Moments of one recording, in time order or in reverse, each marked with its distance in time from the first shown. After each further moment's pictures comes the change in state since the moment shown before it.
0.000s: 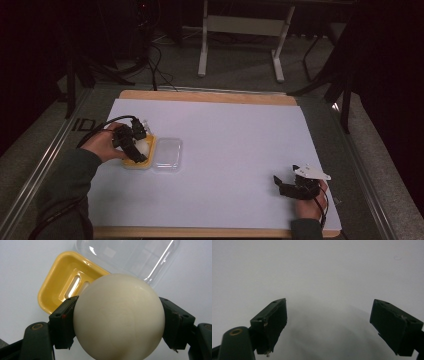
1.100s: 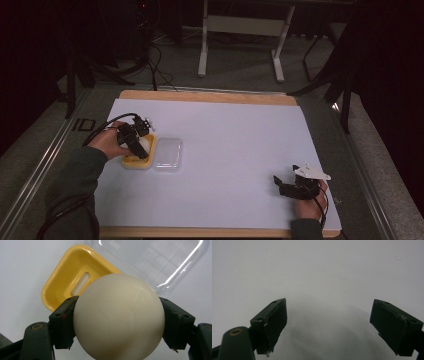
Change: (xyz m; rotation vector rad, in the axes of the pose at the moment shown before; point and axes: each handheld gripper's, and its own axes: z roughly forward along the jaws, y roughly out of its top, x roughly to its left) left arm 0.011 0.009 0.015 0.051 0.008 -0.109; right arm 0.000 0.000 0.000 0.002 0.001 -0.001
